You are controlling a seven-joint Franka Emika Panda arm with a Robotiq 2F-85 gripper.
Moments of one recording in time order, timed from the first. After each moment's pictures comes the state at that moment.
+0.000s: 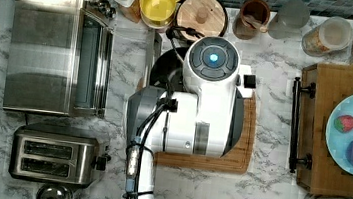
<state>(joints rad) -0.04 0.04 0.02 -1.92 -0.03 0.28 -0.09</state>
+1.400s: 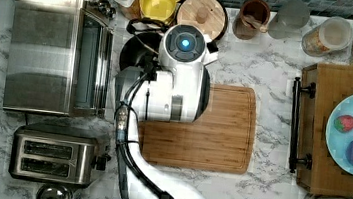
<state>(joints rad) -0.02 0.27 0.11 -1.90 0.07 0.57 -0.43</state>
